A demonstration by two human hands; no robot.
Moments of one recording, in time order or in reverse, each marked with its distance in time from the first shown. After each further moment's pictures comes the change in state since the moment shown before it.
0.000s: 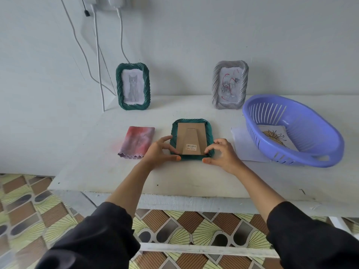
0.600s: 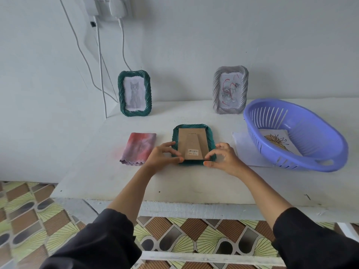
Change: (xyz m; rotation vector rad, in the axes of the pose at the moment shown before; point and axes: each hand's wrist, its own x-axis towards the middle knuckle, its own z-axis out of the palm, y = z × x) left_hand 0.002 0.003 0.001 -0.170 0.043 -0.082; right_hand 0.000 -0.007 -0.007 0.072 -0.096 0.068
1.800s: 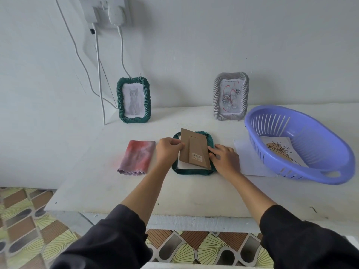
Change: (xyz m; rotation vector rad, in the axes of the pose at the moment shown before) left_hand 0.035 0.044 0.022 -0.083 0.382 -0.140; right_hand 0.044 0.008 0.012 -0.469 0.302 0.074
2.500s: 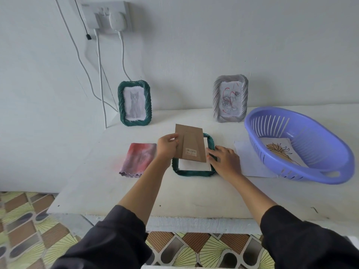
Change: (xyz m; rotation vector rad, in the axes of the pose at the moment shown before) left_hand 0.005 0.014 -0.007 -0.182 -0.069 -0.072; right_hand -0.003 0.000 -0.001 0.002 -0.027 -0.020
